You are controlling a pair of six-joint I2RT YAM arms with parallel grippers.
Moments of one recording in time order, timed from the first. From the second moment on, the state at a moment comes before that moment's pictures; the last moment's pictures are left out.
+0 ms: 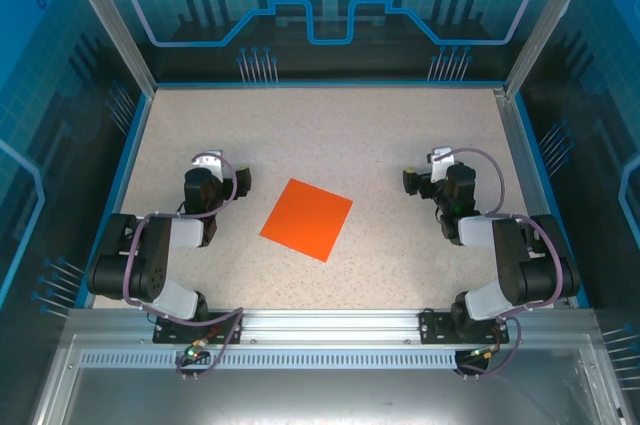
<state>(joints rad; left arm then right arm) -0.01 1.51 0.39 0.71 -0.02 -0.11 0.08 1.49 0.41 0.66 -0.03 -0.07</state>
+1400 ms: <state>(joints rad) -0.02 1.01 0.94 -0.58 -0.07 -0.44 0.90 1.82 1.36 -0.57 0.31 0.46</state>
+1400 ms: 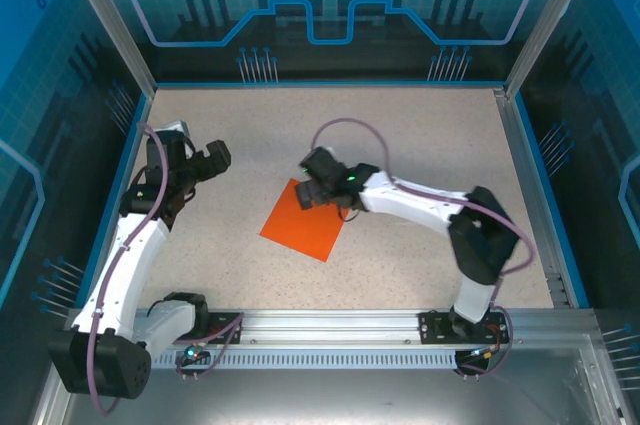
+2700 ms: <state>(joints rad) -0.02 1.03 1.01 -0.75 0.00 -0.47 0.88 1.89 1.22 -0.80 0.02 0.21</state>
